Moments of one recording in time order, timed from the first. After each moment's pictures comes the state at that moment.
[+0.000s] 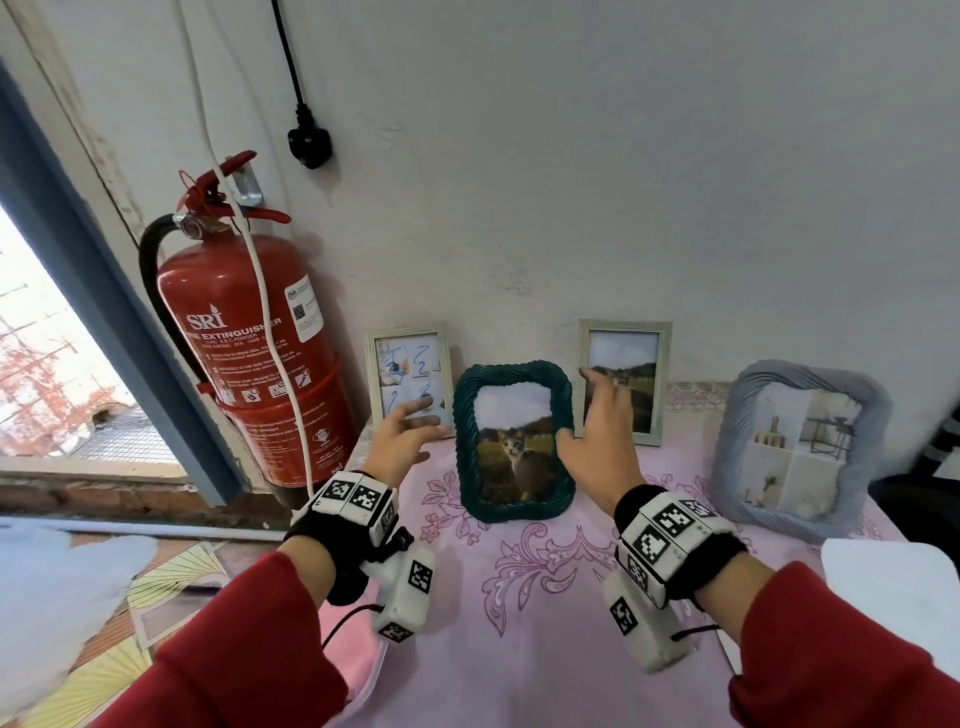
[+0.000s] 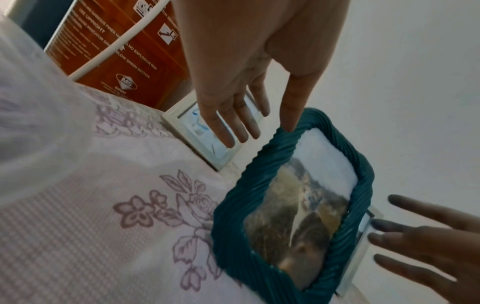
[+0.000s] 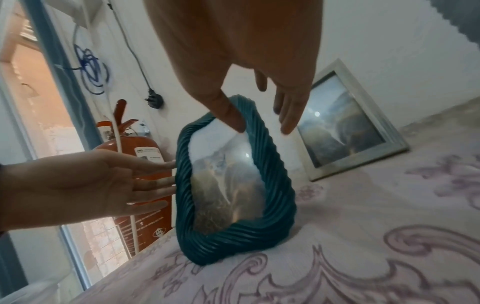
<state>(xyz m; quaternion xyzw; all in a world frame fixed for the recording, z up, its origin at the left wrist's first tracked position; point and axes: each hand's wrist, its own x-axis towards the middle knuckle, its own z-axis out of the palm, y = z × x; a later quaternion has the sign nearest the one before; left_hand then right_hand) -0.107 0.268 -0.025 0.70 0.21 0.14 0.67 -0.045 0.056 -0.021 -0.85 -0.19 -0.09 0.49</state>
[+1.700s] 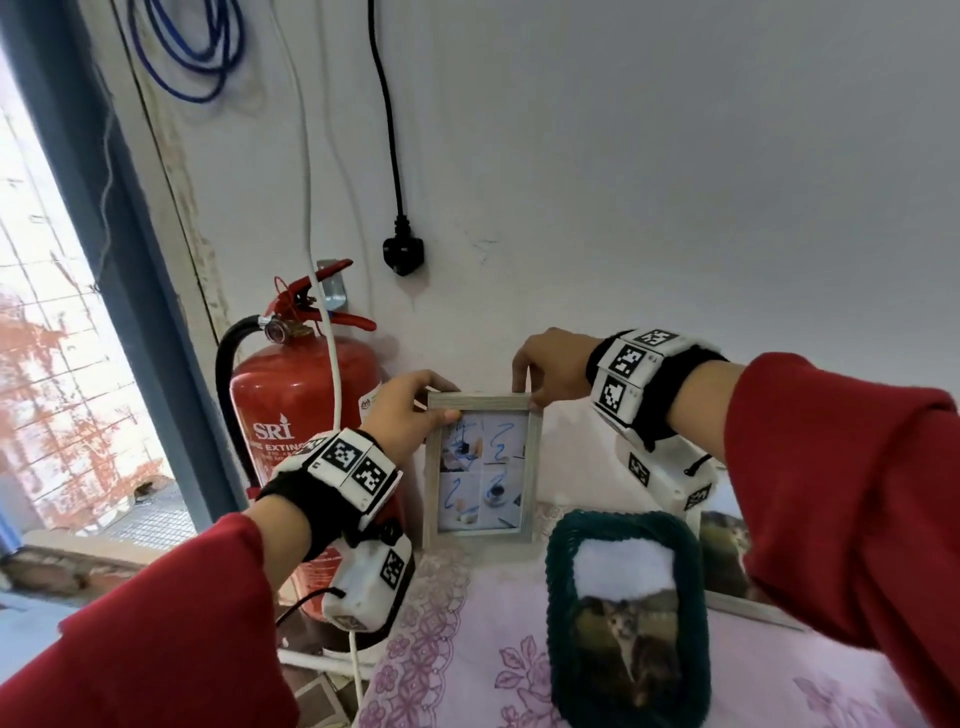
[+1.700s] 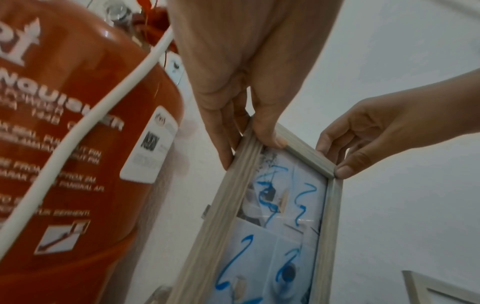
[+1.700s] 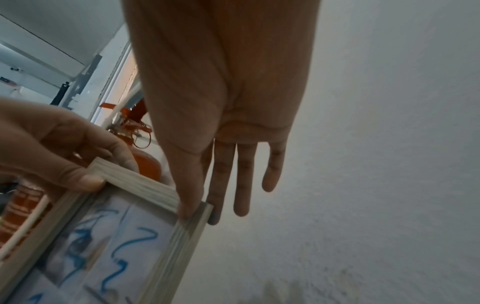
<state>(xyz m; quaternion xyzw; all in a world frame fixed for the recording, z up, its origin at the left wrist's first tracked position) -0.053 0.380 0.105 0.89 0.11 0.26 0.36 0.057 0.224 0.169 -0.88 -0.47 0.00 -0.01</state>
